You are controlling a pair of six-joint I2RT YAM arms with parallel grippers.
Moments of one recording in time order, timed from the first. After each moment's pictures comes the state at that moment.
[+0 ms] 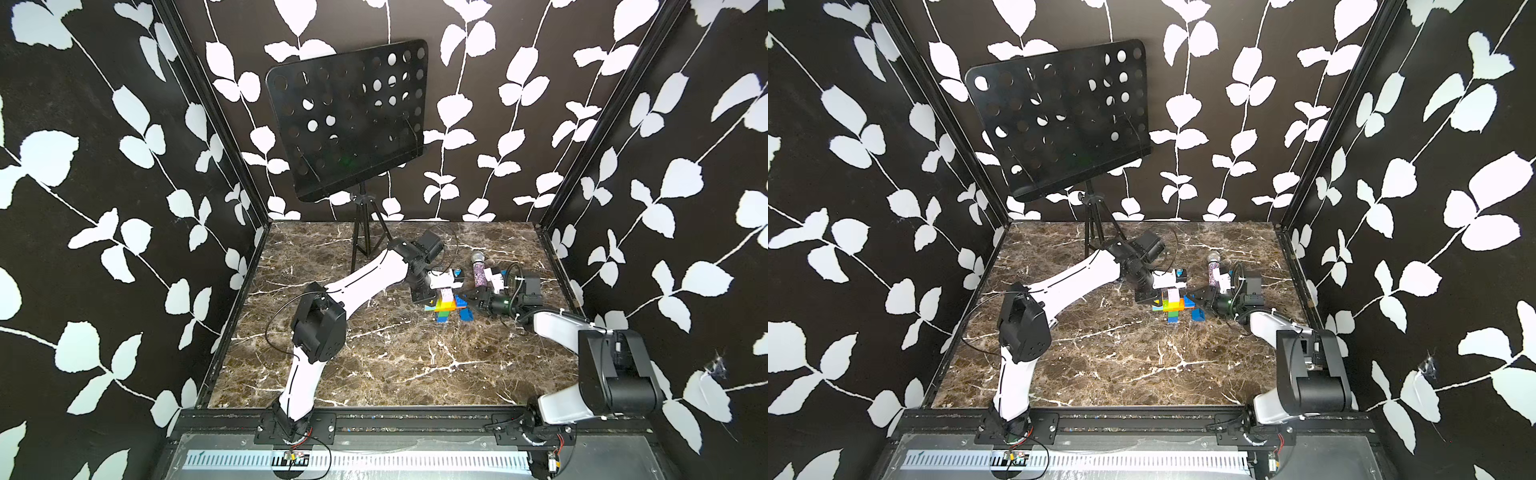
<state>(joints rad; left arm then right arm) -0.83 2.07 1.92 -1.08 0.26 0.69 0.04 1.48 0.63 0.12 -0.94 0.61</state>
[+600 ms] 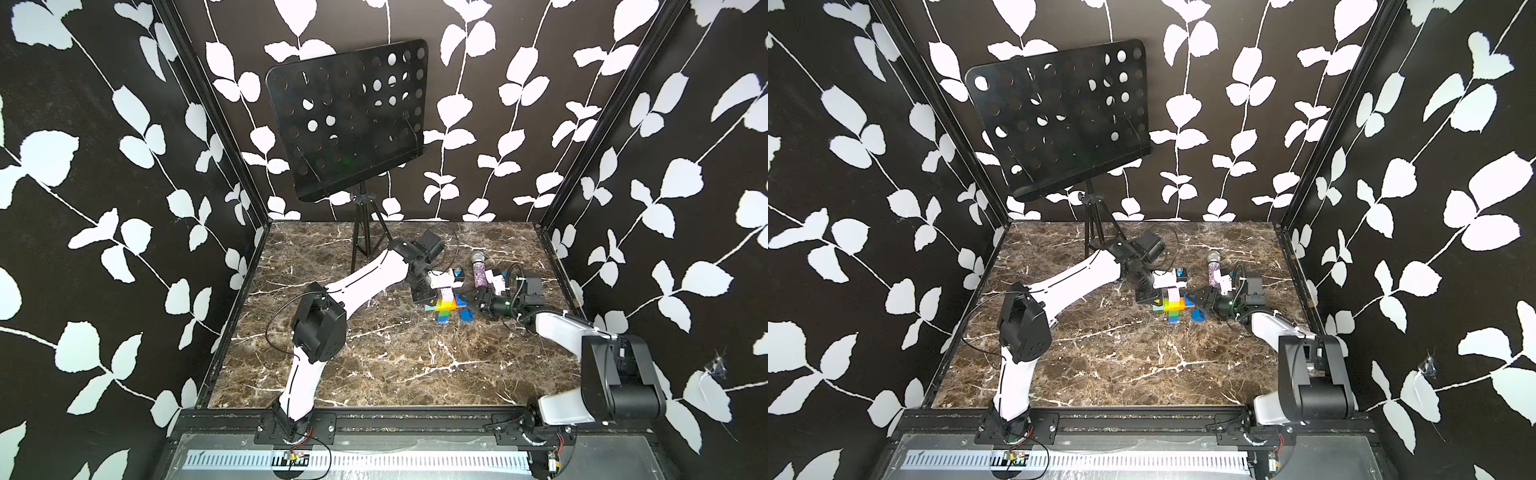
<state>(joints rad) -0.83 2.07 1.92 -1.06 0.25 0.68 0.04 1.42 0.63 0.03 -0.92 0.59</state>
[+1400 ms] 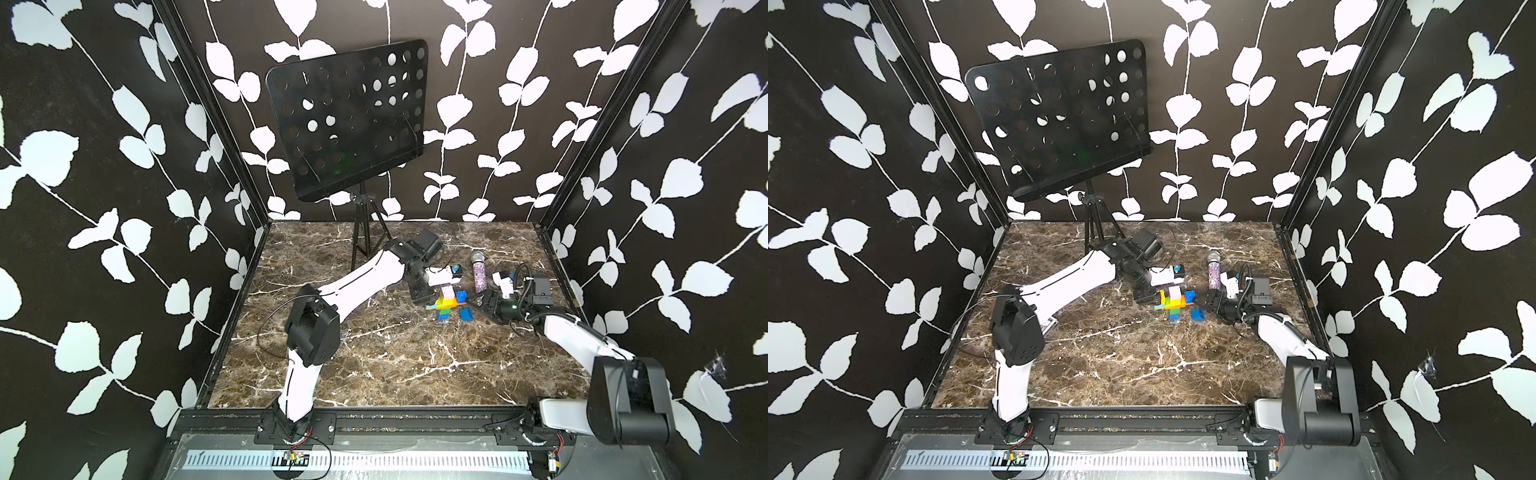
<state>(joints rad) -0.83 1.97 1.85 -1.01 0.18 0.63 0.00 1.29 0.65 -0.26 -0.78 0.42</state>
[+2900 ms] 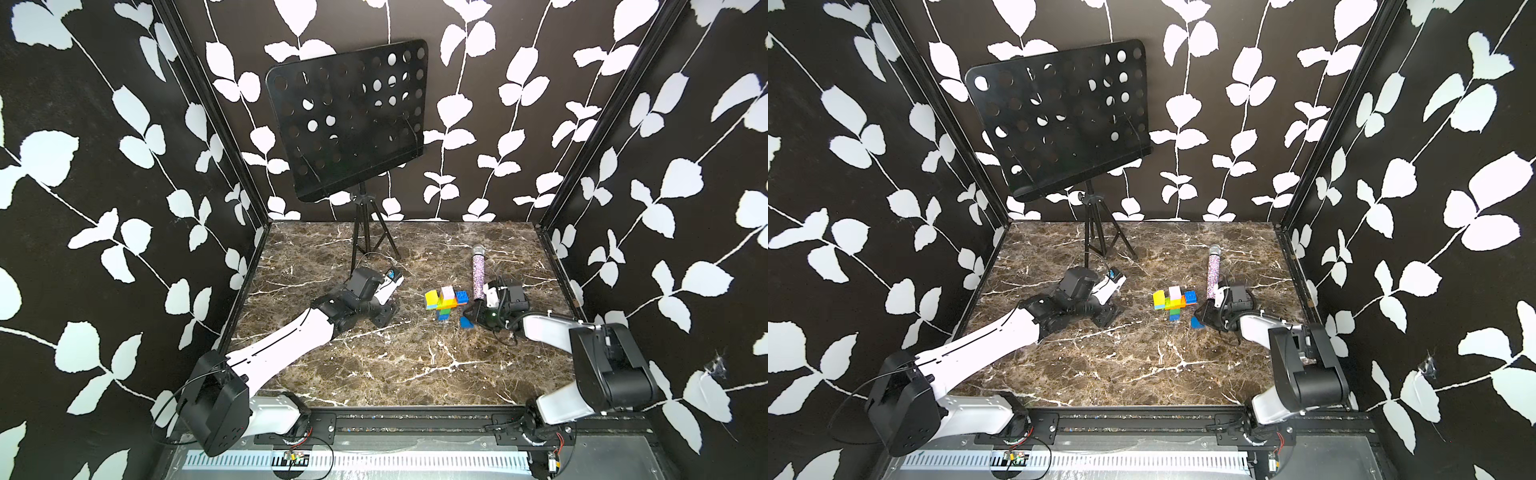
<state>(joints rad) -0.72 1.30 0.91 -0.39 0.09 0.07 0.17 1.49 0.56 -0.02 -0.41 0.50</state>
